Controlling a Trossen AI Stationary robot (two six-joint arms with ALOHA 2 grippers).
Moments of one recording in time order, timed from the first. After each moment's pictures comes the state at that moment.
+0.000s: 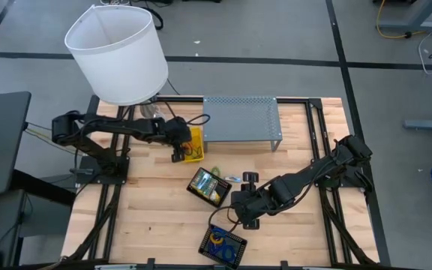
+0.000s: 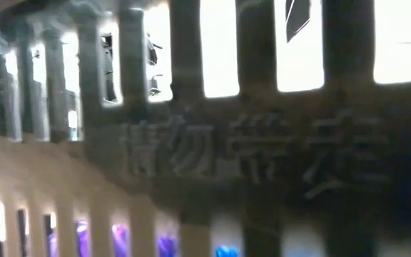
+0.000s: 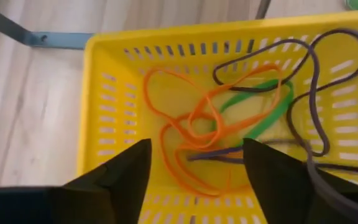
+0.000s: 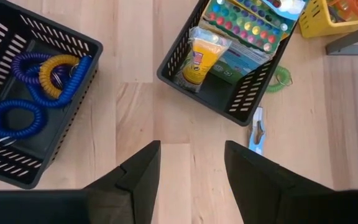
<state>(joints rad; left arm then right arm) 0.29 1.42 0.72 -0.29 -0.13 0.21 0.50 1.79 1.56 -0.96 0.31 0.41</state>
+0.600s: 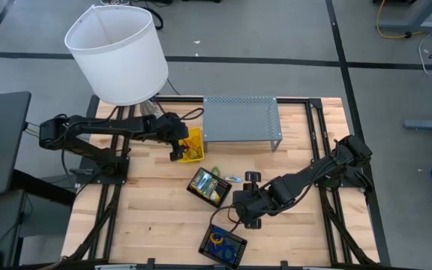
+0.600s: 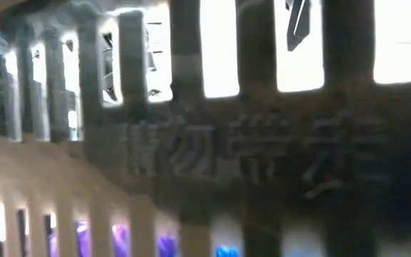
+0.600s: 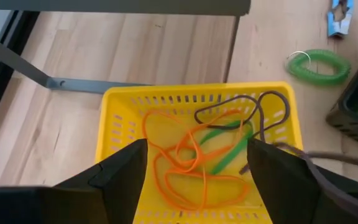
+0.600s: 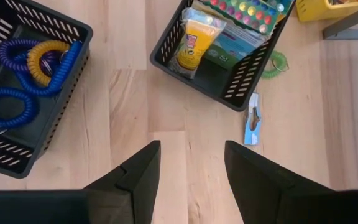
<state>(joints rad) 0.29 1.27 0.72 -0.29 -0.06 0.18 0.50 1.79 1.56 -1.01 0.31 0.44</state>
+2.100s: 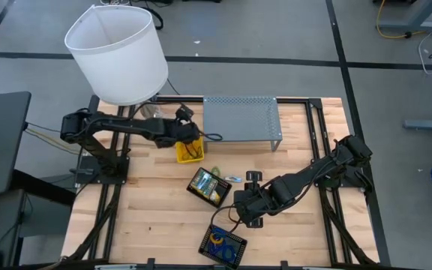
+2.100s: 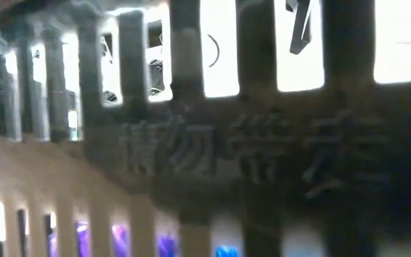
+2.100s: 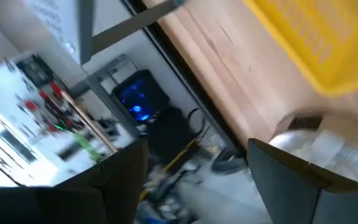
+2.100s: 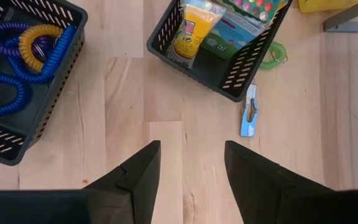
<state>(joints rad) 0.16 1.53 1.00 -0.63 -0.95 1.02 0.50 1.79 1.56 -1.05 0.30 0.43</state>
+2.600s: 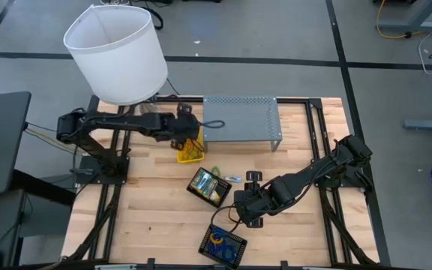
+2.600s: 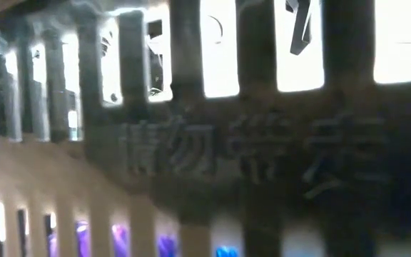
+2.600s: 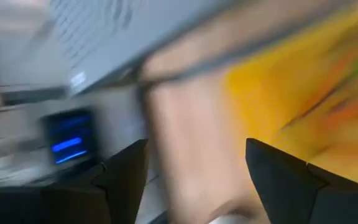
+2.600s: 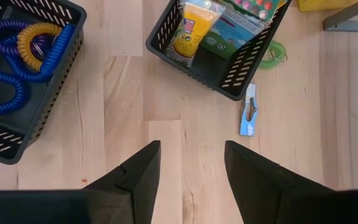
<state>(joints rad) 0.19 1.48 1.04 -0.56 -0.61 0.69 0.50 1.79 1.56 -1.05 0.30 0.43</state>
